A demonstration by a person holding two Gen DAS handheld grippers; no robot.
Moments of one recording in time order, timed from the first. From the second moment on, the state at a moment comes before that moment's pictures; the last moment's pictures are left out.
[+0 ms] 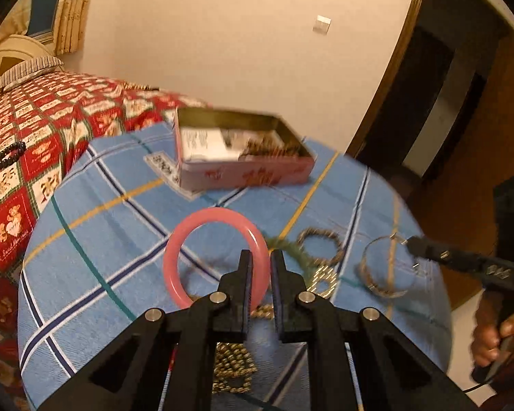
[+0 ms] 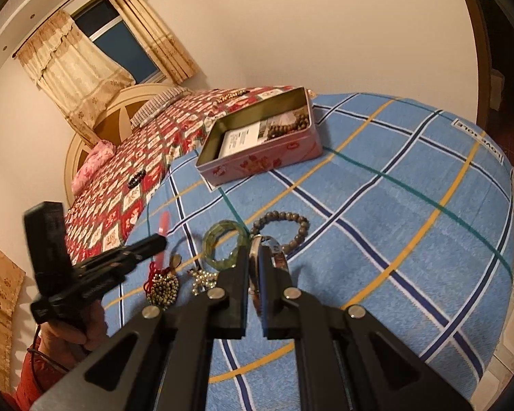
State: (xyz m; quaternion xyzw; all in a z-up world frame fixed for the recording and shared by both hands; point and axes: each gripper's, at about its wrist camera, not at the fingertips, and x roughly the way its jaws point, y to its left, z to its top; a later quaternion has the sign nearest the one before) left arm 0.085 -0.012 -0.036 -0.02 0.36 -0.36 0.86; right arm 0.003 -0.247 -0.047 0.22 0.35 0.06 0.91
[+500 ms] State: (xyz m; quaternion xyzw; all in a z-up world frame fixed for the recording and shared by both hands) left arm 0.119 -0.034 0.015 -0.03 0.28 -0.38 0.88; right arm 0.050 -0.260 0.008 0.22 0.29 0.09 0.93
